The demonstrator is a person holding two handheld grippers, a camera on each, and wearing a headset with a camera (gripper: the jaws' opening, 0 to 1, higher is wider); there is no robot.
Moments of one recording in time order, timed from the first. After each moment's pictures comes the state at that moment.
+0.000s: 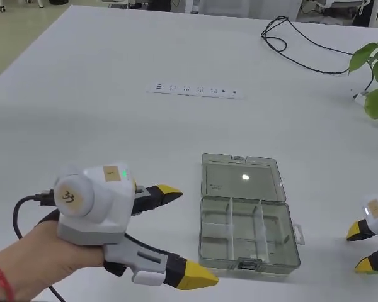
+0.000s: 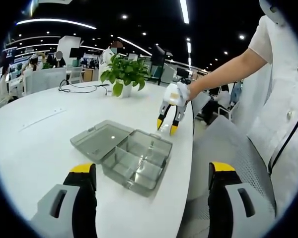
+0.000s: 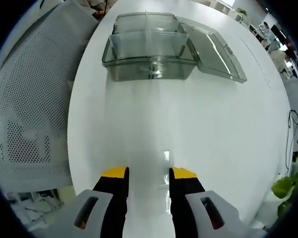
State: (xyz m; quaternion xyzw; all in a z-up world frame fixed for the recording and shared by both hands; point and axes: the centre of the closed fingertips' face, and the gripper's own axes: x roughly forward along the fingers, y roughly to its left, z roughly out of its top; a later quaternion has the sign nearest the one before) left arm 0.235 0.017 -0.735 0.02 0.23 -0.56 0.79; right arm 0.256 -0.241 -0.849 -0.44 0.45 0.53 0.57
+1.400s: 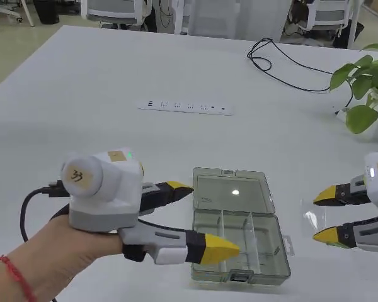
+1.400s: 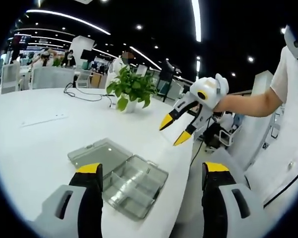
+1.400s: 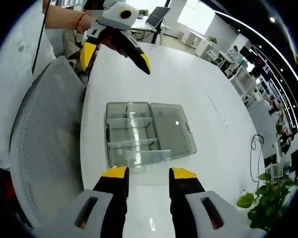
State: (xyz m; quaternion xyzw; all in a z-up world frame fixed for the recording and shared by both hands) left arm 0.260 -0.011 -0.685 -0.08 0.22 -0.54 0.81; right arm 0.269 -0.136 -0.710 -0.40 0.31 0.49 0.71
